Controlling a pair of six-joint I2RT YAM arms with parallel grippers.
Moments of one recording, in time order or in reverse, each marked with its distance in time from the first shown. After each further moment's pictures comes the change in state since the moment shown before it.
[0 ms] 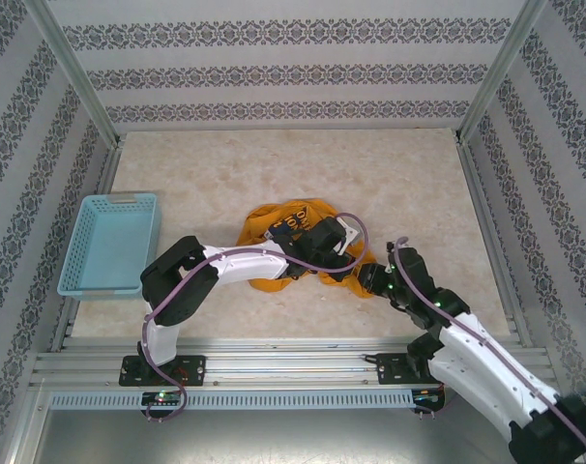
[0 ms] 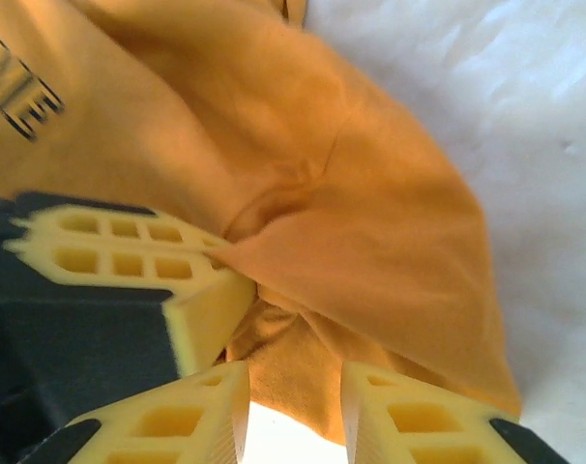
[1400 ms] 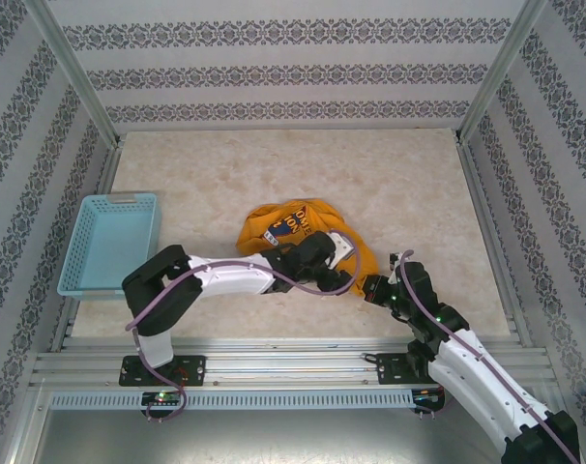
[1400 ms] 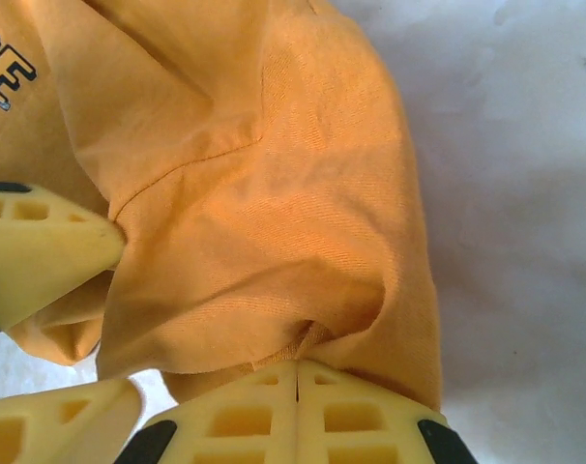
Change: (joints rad) left arm -0.049 -0.097 -0.152 0.070 -0.107 0.195; right arm -0.087 -0.174 -0.186 0.101 -0.115 0.025
